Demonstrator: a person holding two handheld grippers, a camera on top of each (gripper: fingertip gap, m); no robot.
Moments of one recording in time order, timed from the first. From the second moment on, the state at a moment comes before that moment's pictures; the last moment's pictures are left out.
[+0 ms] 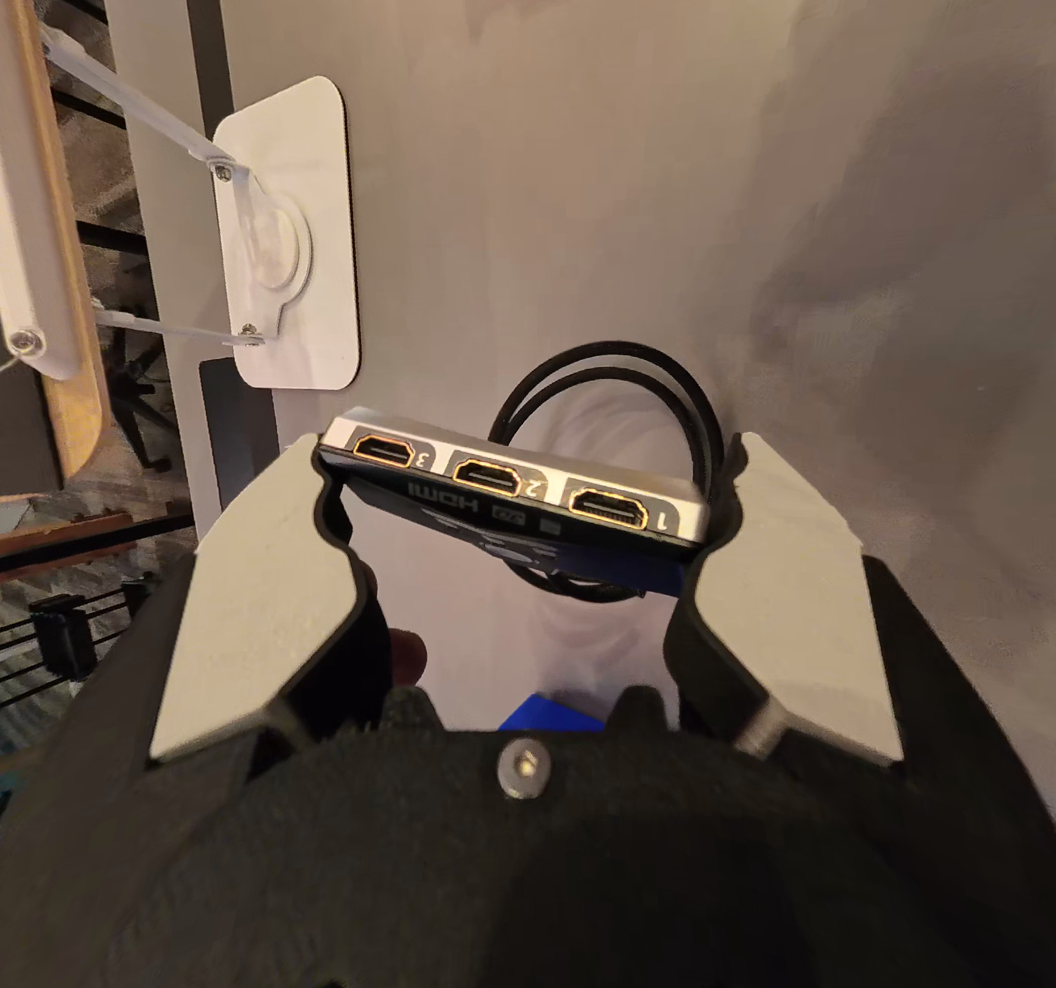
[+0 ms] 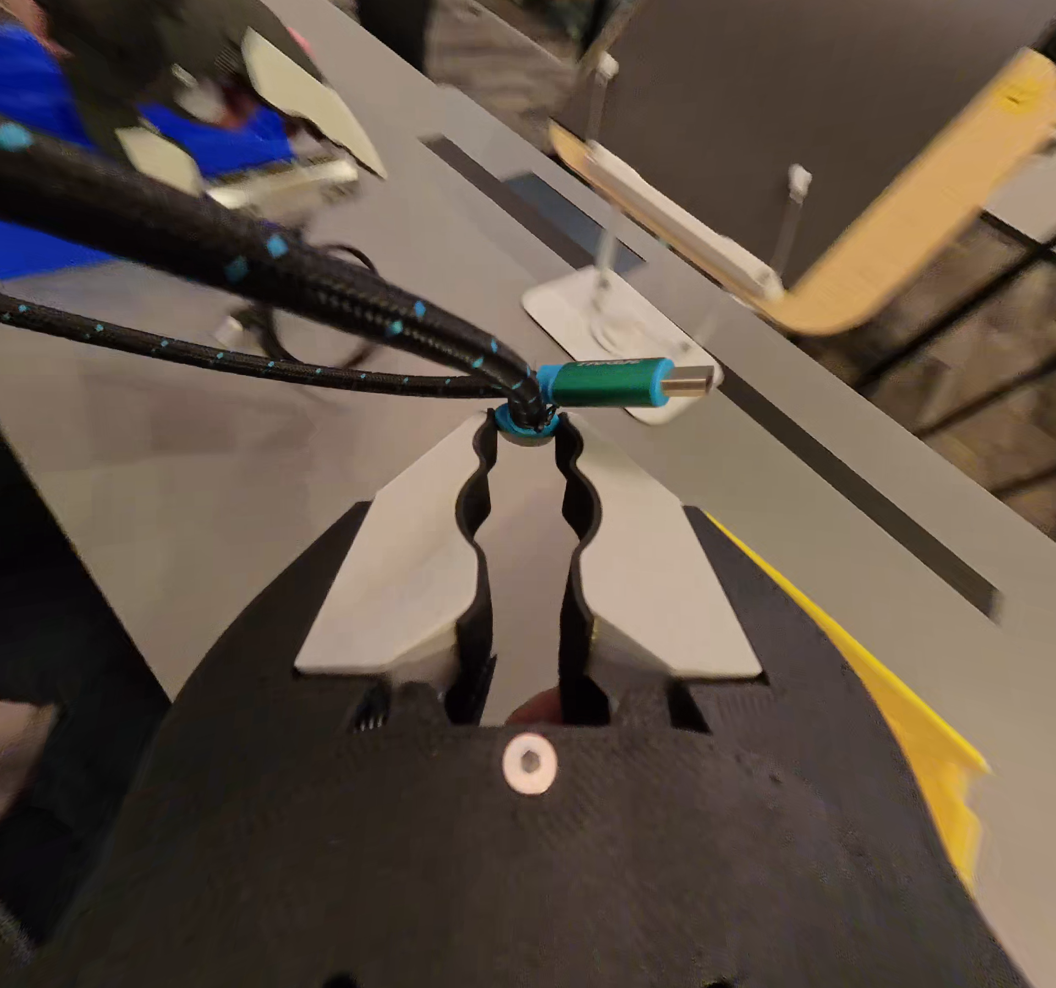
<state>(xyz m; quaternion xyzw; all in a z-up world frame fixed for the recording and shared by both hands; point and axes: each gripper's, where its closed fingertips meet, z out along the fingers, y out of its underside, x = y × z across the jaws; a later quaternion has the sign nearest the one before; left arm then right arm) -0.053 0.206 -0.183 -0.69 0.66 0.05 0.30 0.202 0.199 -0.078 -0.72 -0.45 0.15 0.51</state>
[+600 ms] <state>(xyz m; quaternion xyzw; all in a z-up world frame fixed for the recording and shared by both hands) -0.051 0.200 -0.190 -0.69 0.66 0.06 0.30 0.472 0.192 -0.191 -0.86 -0.41 -0.27 0.14</state>
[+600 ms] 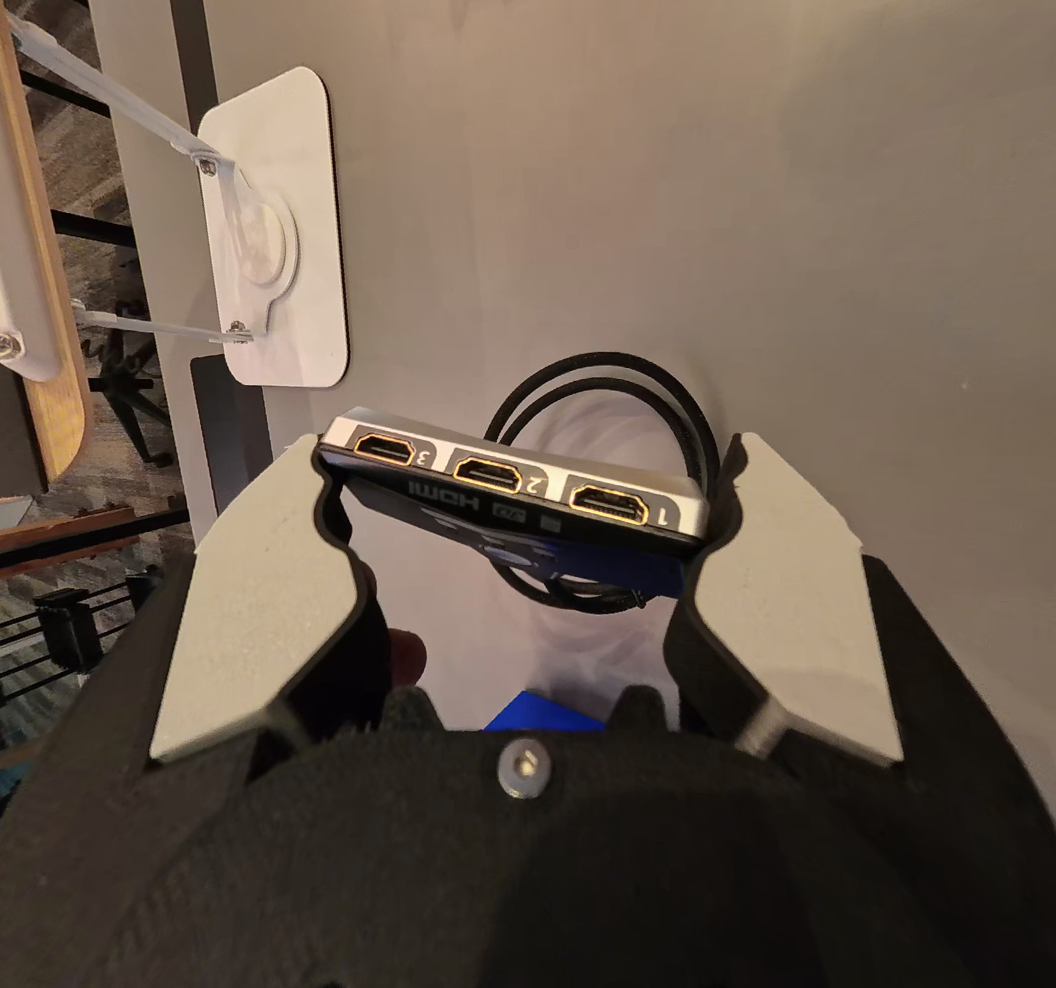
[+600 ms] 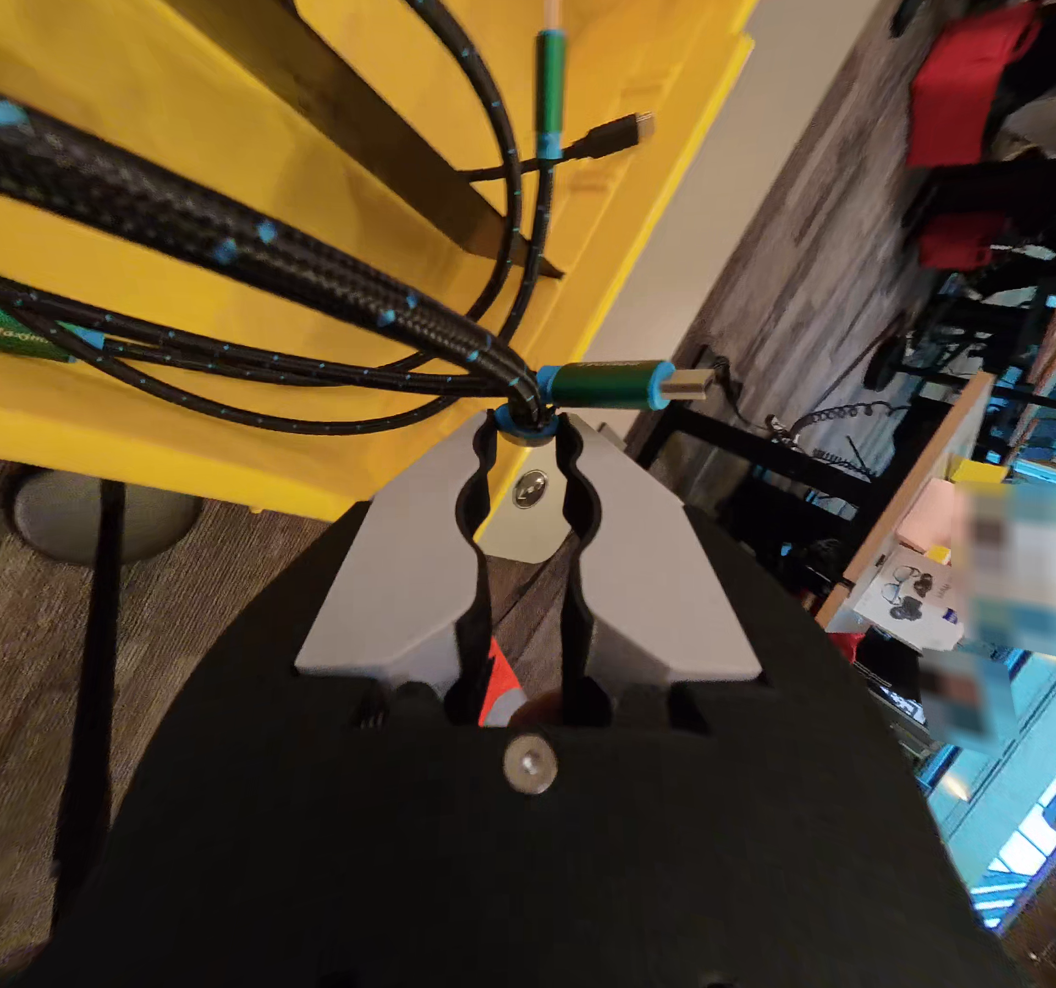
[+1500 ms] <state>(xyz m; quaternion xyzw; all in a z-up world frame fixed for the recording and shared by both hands) -0.015 0.170 -0.172 -0.66 0.68 -0.02 0.31 0.088 0.136 -0.096 -0.41 -0.75 0.00 0.52</state>
